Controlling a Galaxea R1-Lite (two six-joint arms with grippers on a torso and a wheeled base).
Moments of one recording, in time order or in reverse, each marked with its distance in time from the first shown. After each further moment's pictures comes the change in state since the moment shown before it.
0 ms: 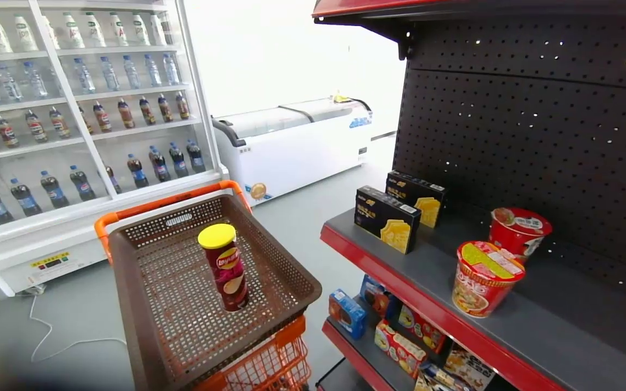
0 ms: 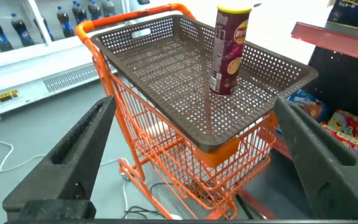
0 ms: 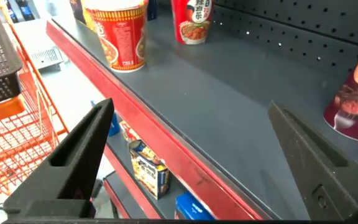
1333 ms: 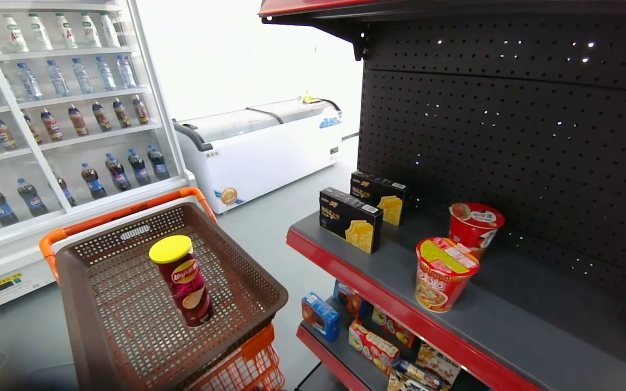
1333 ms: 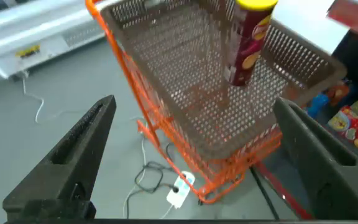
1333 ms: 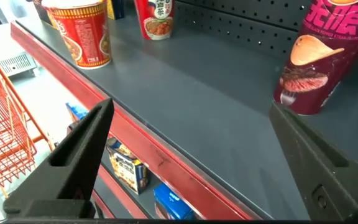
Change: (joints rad) left arm 0.073 0.436 -0.404 0.246 0.139 0.001; right arm 0.000 0.000 0.000 0.000 0.000 0.001
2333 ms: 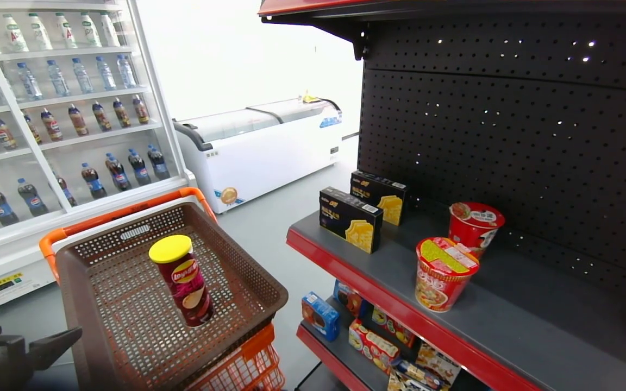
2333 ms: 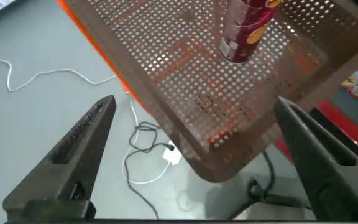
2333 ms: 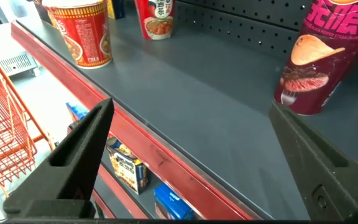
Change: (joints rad) left arm 0.219 0.649 -0.003 -0.350 -0.272 0.123; right arm 0.000 0.000 0.000 0.000 0.000 0.000
